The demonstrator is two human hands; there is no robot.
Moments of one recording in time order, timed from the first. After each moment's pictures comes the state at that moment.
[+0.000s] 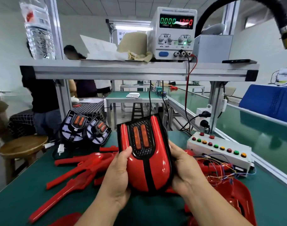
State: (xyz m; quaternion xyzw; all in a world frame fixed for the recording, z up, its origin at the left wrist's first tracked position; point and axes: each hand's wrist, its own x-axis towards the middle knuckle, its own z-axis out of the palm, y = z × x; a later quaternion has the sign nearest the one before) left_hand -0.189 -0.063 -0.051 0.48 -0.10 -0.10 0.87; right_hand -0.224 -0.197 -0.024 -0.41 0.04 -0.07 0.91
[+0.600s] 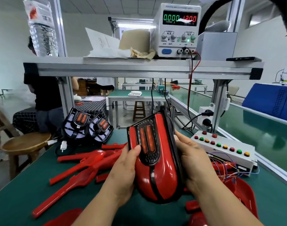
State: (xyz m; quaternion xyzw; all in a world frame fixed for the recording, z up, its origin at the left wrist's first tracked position) left_hand -0.186 -0.062 -0.052 0.54 -0.18 -0.13 0.81; right_hand -0.238 -0.205 -0.009 -0.48 -0.01 -0.13 0.86
